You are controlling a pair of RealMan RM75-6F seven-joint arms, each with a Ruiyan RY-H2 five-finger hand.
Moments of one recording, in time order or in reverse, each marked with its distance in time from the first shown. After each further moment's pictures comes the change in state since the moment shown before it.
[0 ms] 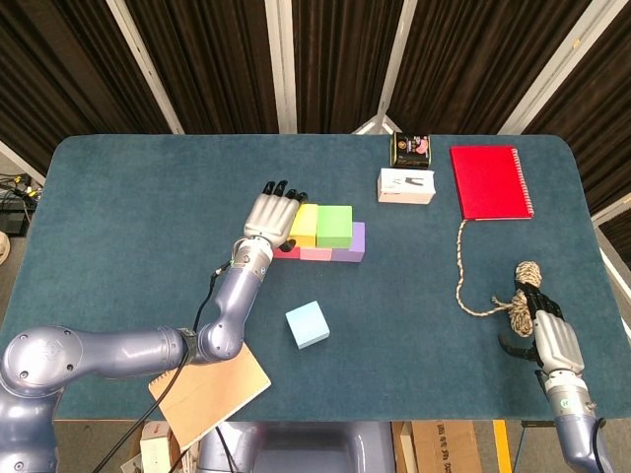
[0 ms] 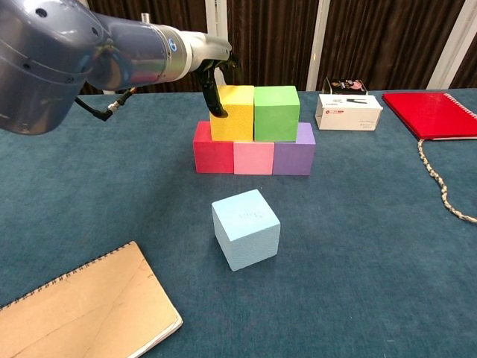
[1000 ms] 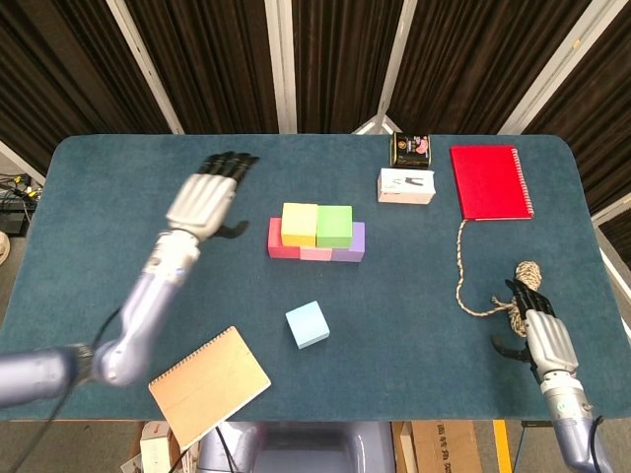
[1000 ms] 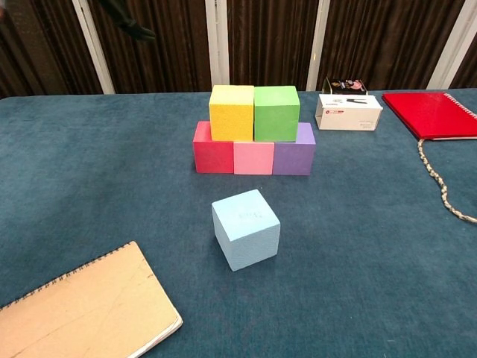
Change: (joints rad) left arm 0.327 0.450 -0.004 -0.477 0.392 0.100 -0.350; right arm -0.005 0.005 -0.030 0.007 -0.165 0.045 0.034
